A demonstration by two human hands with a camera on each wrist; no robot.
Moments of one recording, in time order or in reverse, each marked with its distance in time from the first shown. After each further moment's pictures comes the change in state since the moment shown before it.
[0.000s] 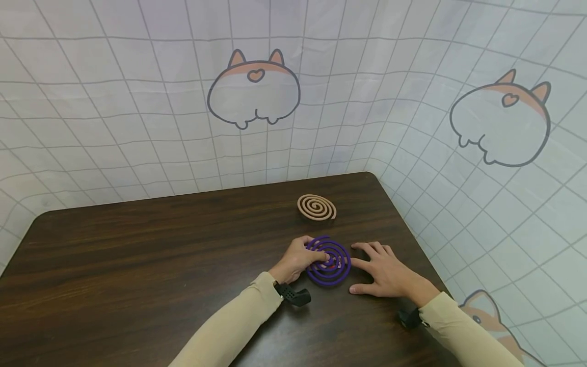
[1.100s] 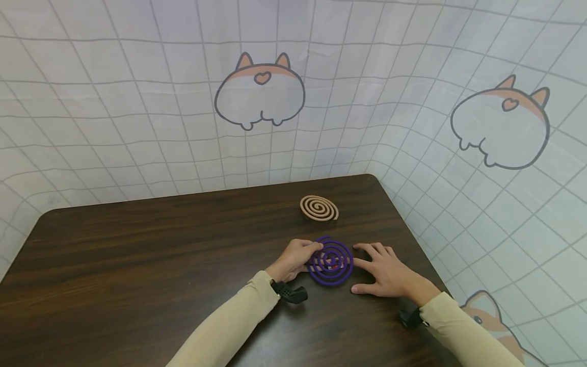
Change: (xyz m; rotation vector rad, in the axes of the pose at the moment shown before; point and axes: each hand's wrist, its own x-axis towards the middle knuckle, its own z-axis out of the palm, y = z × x) left_hand -0.003 0.000 -0.013 -0.053 -0.052 -0.062; right_hand 0.001 -0.003 0.001 -0.026 0.014 -0.004
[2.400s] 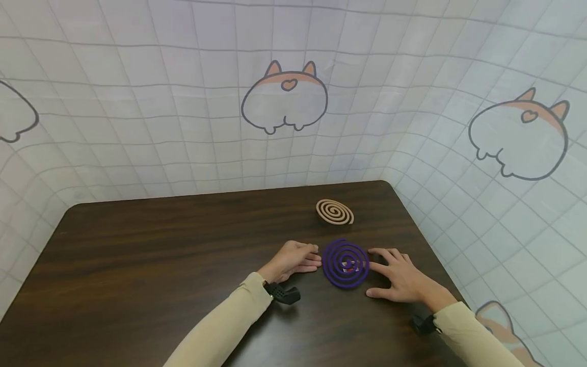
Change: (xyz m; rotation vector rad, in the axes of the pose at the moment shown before) left_hand -0.035 0.005 -0.055 -0.027 -0.052 0.026; right_hand 0.001 -0.010 -0.004 0.064 -0.011 0.050
